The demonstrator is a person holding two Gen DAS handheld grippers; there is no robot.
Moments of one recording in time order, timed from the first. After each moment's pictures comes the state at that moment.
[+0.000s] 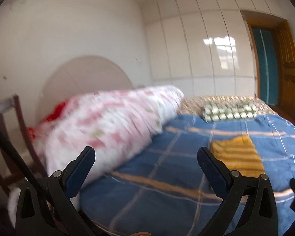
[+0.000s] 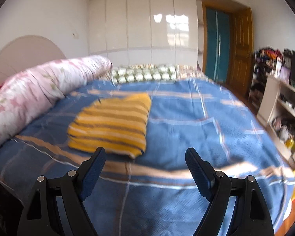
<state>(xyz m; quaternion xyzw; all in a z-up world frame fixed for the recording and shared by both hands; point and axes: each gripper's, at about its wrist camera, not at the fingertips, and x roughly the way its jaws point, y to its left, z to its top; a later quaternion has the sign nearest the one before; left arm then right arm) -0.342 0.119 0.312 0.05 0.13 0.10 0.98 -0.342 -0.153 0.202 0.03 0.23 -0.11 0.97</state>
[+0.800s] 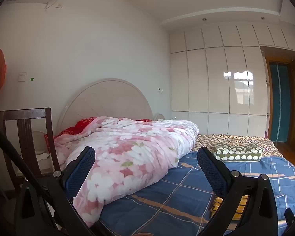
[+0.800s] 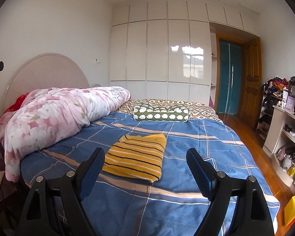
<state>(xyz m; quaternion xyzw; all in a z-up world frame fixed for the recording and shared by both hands) -0.424 0.170 0.403 -0.02 0.04 0.15 0.99 -0.413 -0.101 0.274 -0.01 0.15 -0.06 0.99</state>
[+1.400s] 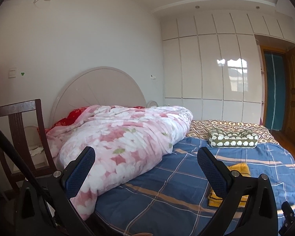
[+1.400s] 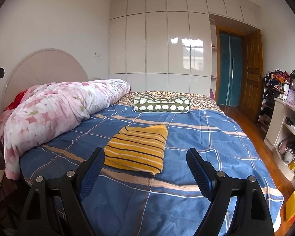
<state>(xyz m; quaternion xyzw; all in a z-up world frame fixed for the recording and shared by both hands) -0.401 0.161 0.379 -0.01 0.09 0.12 0.99 -0.402 -0.108 0.258 0.01 0.18 -0.06 0.98</state>
